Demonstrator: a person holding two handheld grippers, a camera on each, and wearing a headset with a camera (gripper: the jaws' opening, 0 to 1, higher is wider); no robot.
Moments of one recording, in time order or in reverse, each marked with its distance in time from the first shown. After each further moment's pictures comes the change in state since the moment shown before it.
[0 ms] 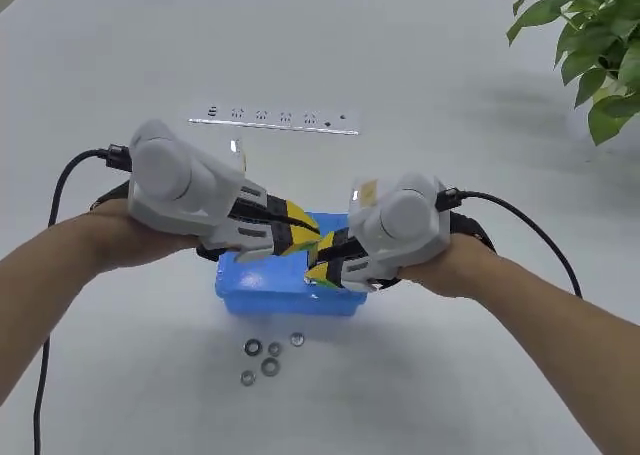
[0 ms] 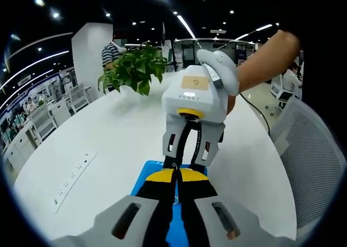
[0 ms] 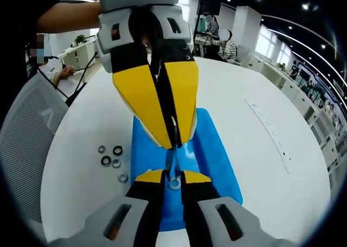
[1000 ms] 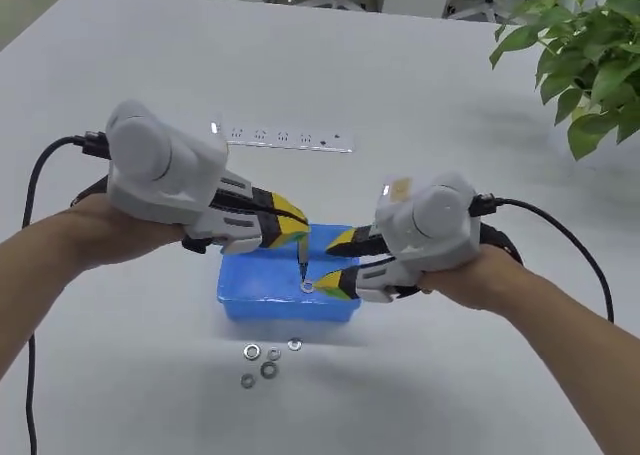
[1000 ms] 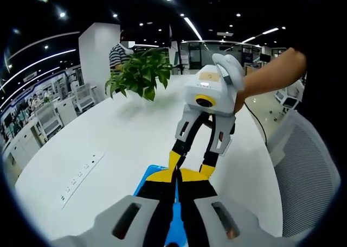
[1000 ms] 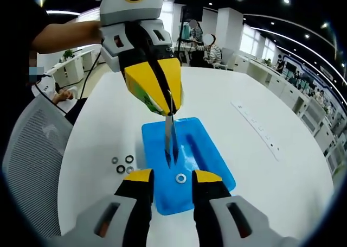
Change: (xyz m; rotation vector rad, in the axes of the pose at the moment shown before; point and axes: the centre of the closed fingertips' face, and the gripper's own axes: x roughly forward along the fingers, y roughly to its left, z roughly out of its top) left arm -0.030 -0.009 0.024 -0.033 -0.007 0.043; right arm -0.046 0.013 0.012 0.106 -0.063 -0.077
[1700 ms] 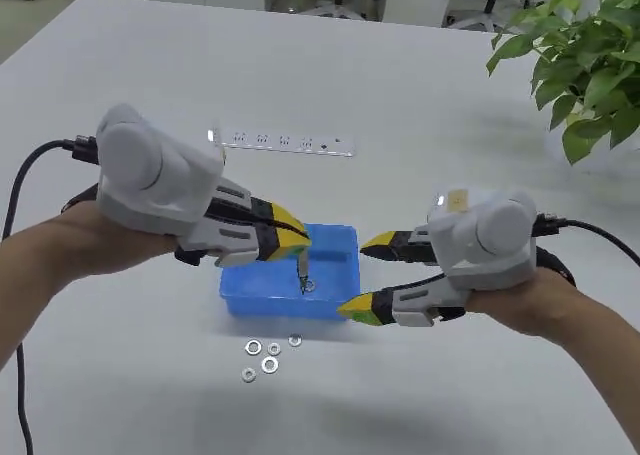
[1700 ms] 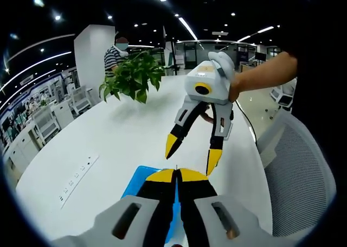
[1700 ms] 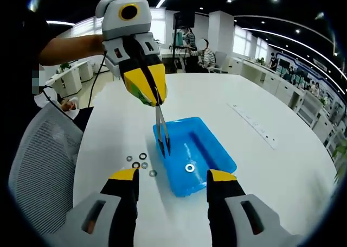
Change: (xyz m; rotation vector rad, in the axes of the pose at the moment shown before) left arm -0.011 -0.031 0.007 0.024 0.000 -0.030; right arm -0.040 0.022 -0.007 0.071 -0.055 -0.010
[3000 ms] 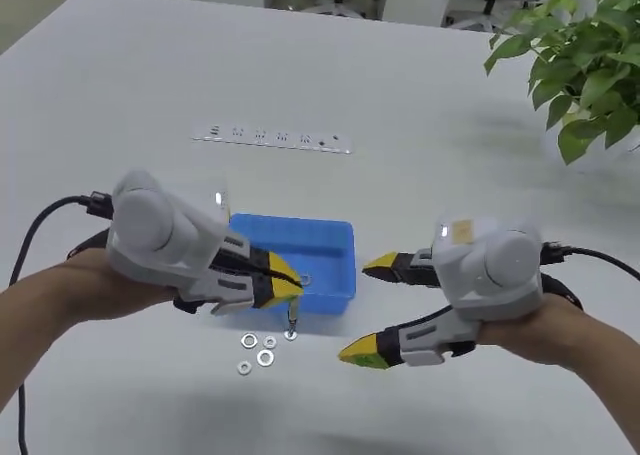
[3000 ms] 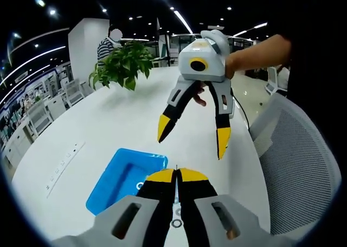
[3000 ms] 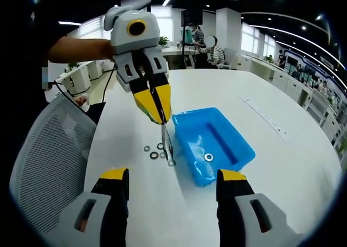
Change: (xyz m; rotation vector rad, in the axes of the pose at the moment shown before) left arm 0.018 -0.031 -0.045 -0.008 0.056 -0.050; right arm 0.002 0.031 -0.020 -0.009 0.020 0.077
